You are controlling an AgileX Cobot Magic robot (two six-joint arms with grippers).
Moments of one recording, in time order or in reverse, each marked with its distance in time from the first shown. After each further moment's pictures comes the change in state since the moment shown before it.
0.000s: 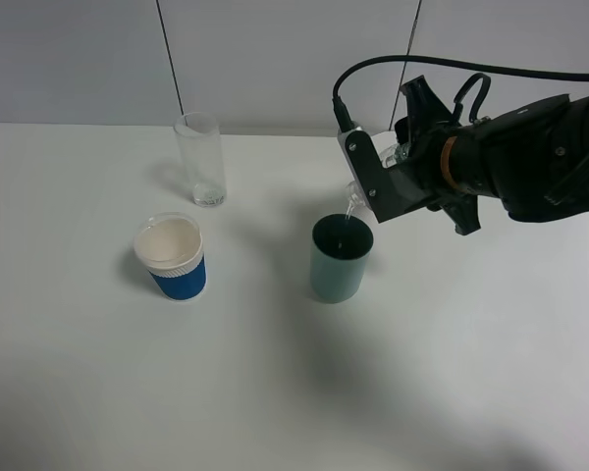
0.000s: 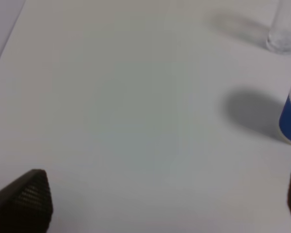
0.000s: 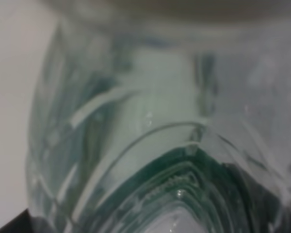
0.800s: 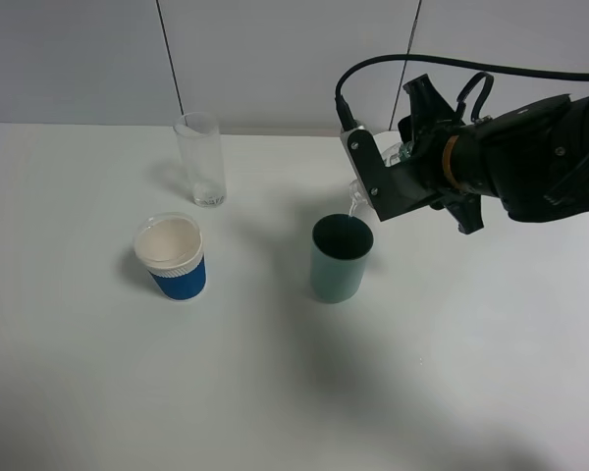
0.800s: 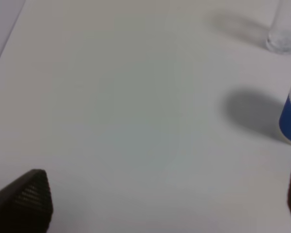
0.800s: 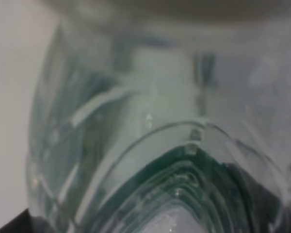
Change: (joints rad) left arm 0.000 0.000 0.000 0.000 0.000 0.000; right arm 0.001 0.000 0.000 0.003 0.021 -0.003
